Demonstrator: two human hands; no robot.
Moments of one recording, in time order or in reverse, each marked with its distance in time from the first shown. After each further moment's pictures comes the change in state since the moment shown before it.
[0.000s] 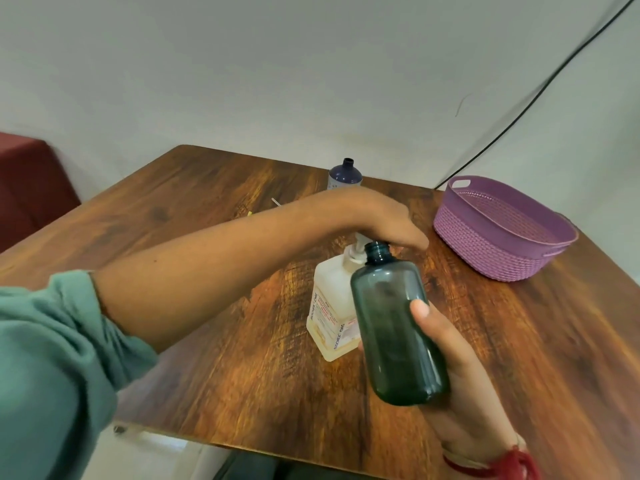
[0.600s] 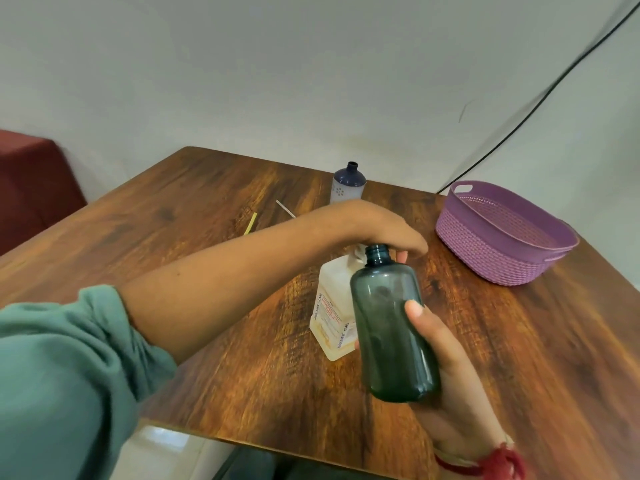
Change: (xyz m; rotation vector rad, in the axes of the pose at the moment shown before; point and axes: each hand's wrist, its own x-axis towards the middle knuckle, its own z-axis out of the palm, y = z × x) left_hand 0.000 -0.005 0.008 -0.125 -0.098 -0.034; right_hand 0.000 0.005 0.008 -0.001 0.018 -0.017
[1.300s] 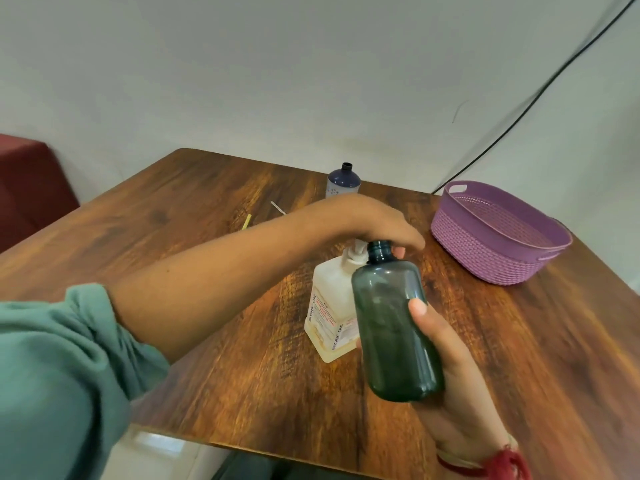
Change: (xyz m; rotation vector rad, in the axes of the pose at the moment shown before) left_hand 0.002 0.002 -0.005 0.034 0.021 0.010; right_hand -0.002 -0.003 -0.004 0.013 -0.018 -0.025
